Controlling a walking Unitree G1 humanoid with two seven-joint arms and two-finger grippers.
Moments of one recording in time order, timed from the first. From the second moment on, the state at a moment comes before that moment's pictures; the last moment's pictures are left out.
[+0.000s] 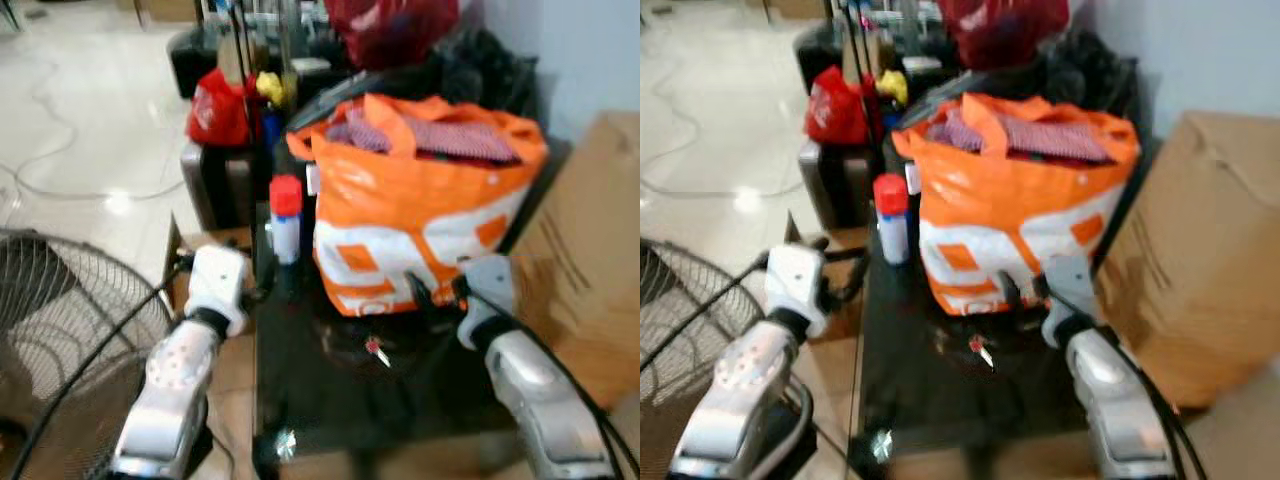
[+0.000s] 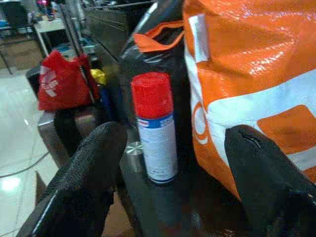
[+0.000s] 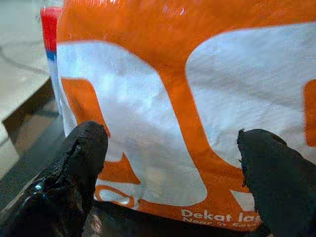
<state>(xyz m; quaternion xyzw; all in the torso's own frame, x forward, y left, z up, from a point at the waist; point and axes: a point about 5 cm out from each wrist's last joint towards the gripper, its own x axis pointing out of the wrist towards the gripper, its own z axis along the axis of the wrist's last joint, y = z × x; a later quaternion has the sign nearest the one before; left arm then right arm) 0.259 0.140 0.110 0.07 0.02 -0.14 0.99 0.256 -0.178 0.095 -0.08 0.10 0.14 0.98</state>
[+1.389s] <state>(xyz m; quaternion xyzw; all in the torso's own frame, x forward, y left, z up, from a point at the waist) 0.250 0.139 0.091 0.09 0.06 -0.15 0.98 0.246 -0.164 0.063 -0.11 0.19 0.20 0.96</state>
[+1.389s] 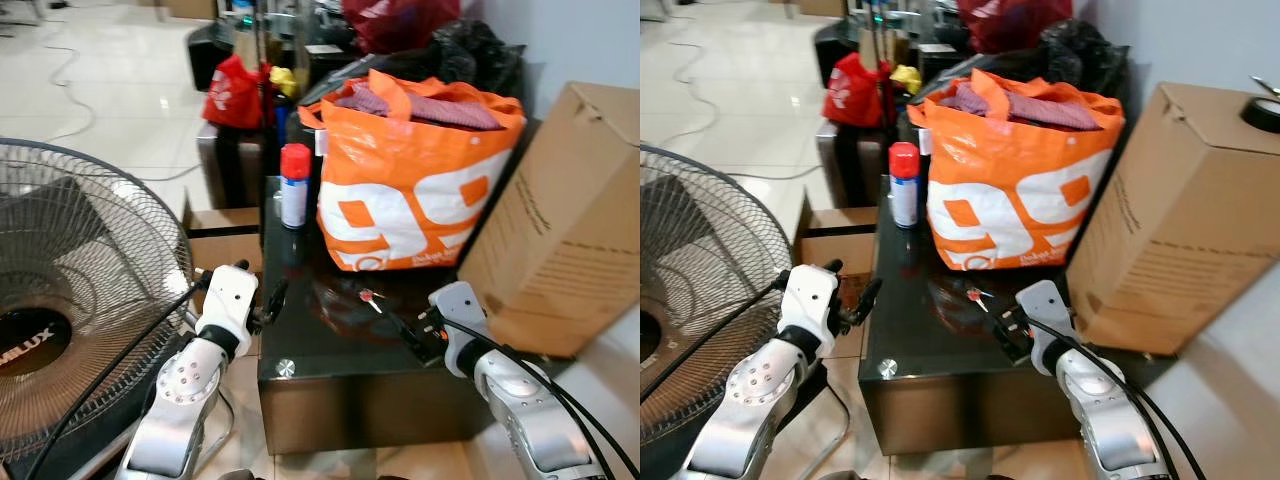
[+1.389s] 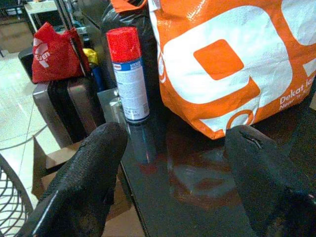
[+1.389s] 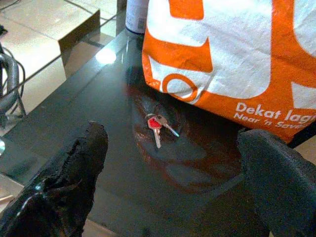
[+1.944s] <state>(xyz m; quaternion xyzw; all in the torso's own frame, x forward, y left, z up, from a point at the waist) 0.256 0.145 0.098 0.08 0.03 -0.13 0.99 0.250 -0.173 0.067 -0.08 0.17 0.12 0.98</state>
